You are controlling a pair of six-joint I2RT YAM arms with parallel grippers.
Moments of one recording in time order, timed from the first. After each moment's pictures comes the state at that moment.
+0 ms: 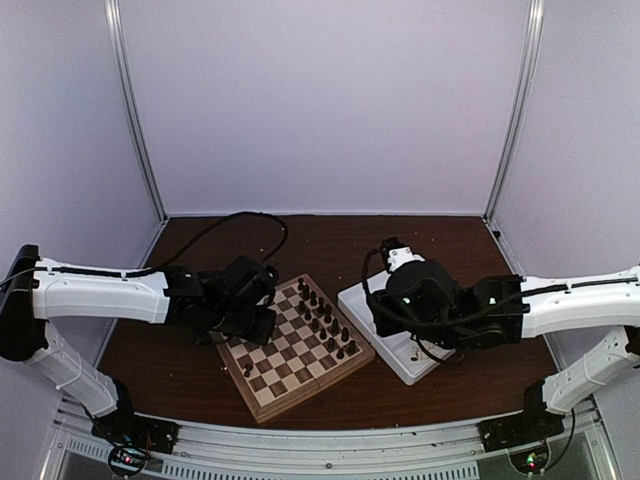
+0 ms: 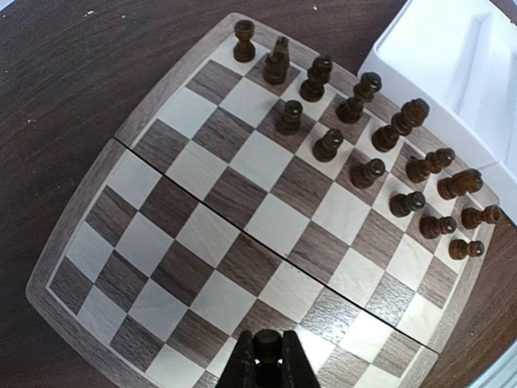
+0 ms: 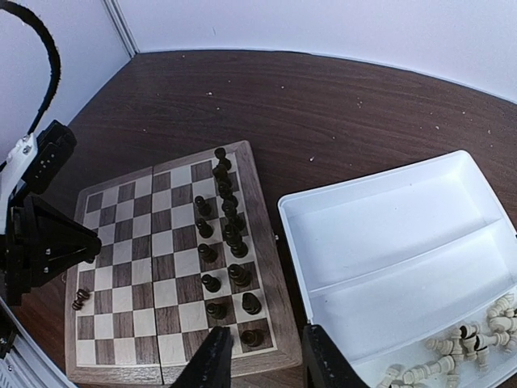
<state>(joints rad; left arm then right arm) -1.03 1.47 0.96 -0.49 -0.28 -0.56 1.23 1.32 0.97 -0.35 0.63 0.66</state>
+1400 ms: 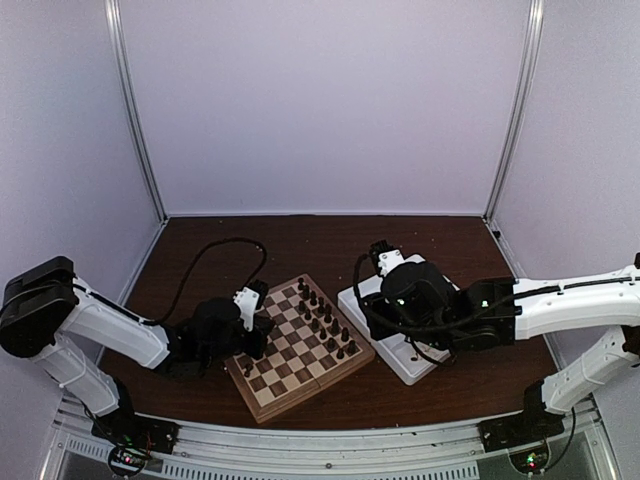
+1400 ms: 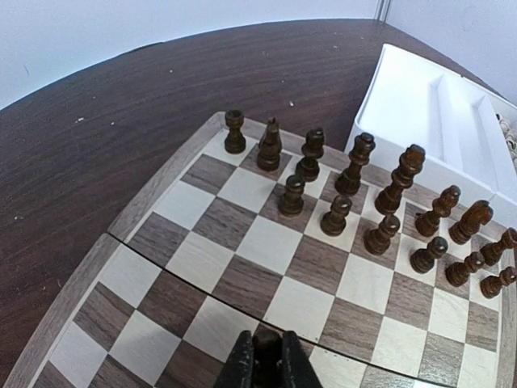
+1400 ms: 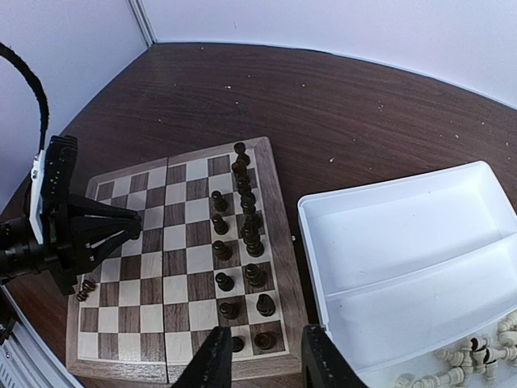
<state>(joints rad) -0.97 1.51 0.43 0.58 -0.33 -0.26 1.23 1.35 0.97 -0.29 0.59 0.60</state>
